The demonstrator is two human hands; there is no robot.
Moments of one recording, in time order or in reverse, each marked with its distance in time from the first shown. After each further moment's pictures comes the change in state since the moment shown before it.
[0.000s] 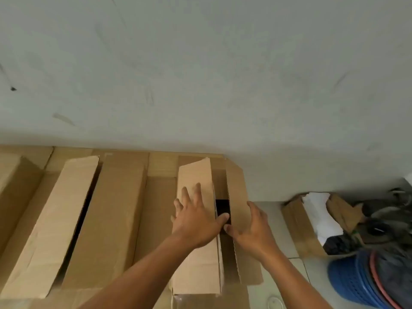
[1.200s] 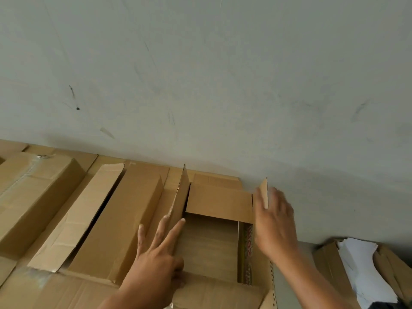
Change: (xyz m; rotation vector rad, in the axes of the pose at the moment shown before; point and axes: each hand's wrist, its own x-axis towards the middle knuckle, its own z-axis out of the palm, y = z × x) left_hand -0.089 -0.034 -0.011 0.628 0.135 0.283; right_hand 0.051 -0.002 -0.067 -0.854 0.246 -0.543
